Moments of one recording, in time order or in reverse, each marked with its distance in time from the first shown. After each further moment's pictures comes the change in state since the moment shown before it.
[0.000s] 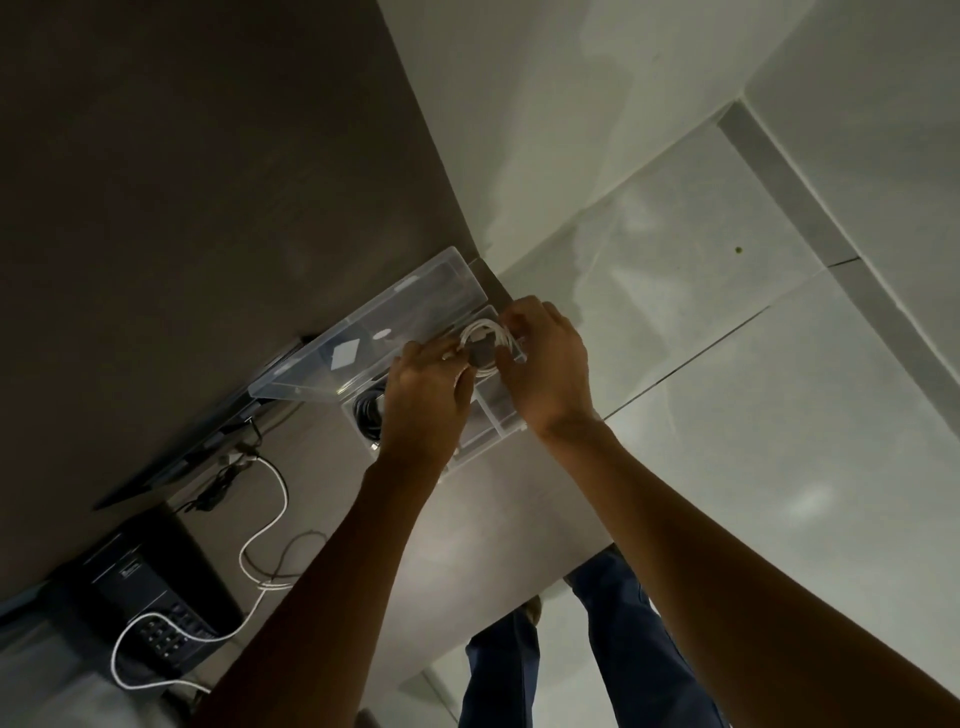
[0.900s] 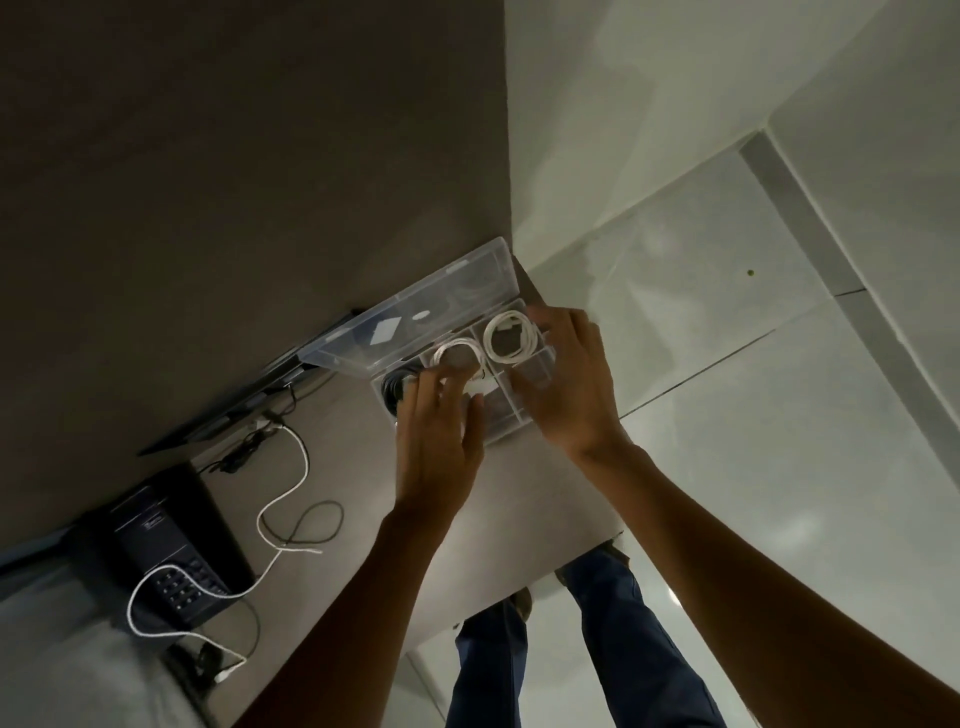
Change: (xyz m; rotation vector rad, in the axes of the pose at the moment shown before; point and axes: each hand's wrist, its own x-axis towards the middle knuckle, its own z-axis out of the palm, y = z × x) left_hand -0.069 -0.014 0.006 -0.095 0.144 -0.082; right_hand -0.033 -0.006 -0.010 -0.074 0.000 -0.205
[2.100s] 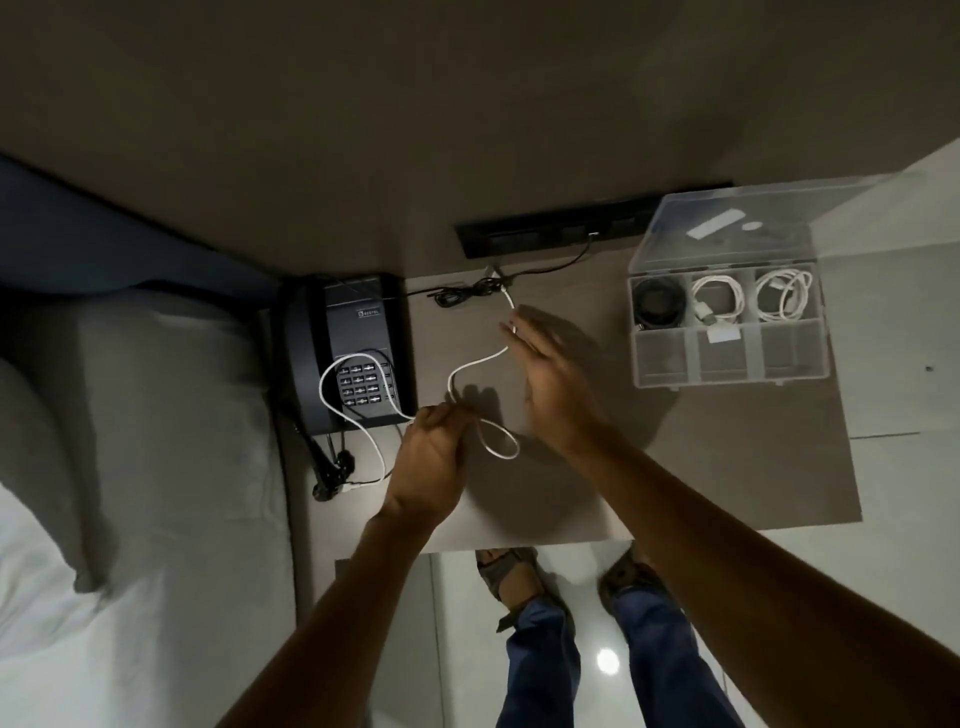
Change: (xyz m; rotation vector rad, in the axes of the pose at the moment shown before) left_hand -0.214 -0.203 -0.101 -0.123 -0.066 -0.316; right_hand -0.138 -0.140 0.206 -0.234 -0.585 -0.438
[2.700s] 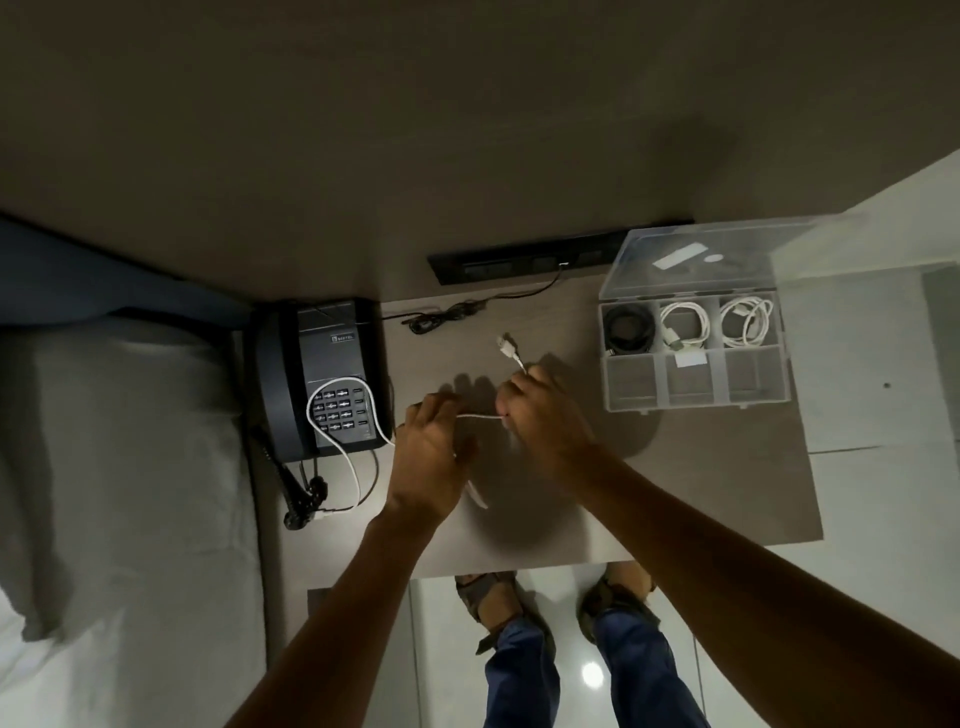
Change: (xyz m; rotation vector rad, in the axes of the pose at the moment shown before) left_hand 0.032 0.030 -0.002 -0.019 -0.033 -0.115; right_hand -0.001 0.015 -0.009 -0.496 -0.238 -0.093
